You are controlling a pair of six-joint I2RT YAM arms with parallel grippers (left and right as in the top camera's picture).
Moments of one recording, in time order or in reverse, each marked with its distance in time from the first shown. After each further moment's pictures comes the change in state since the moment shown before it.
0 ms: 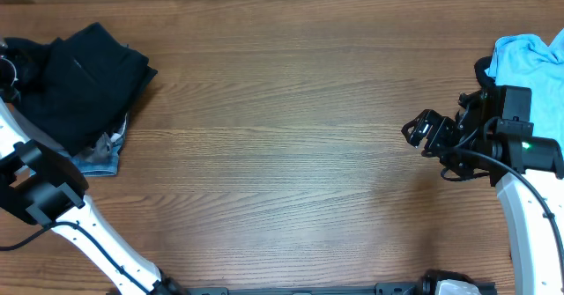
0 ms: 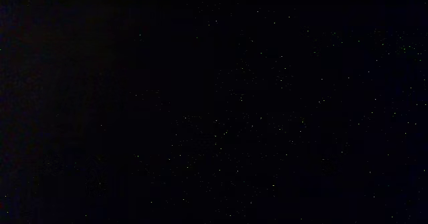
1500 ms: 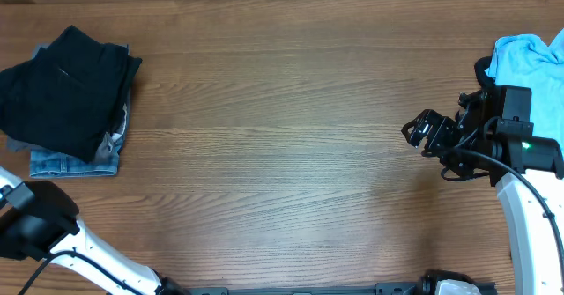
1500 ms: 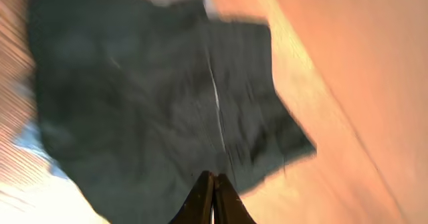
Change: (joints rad) left arm 0.106 -0.246 0.070 -0.220 0.269 -0.122; right arm 0.000 0.000 0.000 0.000 0.000 0.000
